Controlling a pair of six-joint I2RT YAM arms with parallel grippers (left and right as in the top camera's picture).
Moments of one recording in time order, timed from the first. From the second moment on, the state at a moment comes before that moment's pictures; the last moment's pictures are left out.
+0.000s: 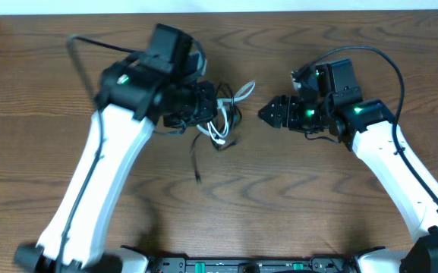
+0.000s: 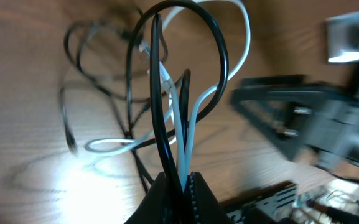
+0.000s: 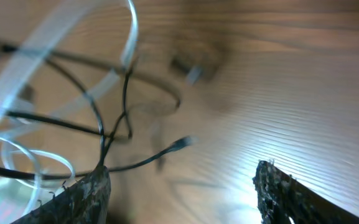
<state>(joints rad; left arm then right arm) -0.37 1.54 1.73 -1.30 0.36 -0.50 0.30 1.52 1.16 -0.60 -0.59 0.50</state>
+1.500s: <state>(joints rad) -0.37 1.52 1.72 -1.50 -0.06 -0.76 0.32 1.53 1.17 -0.51 -0.71 0.56</state>
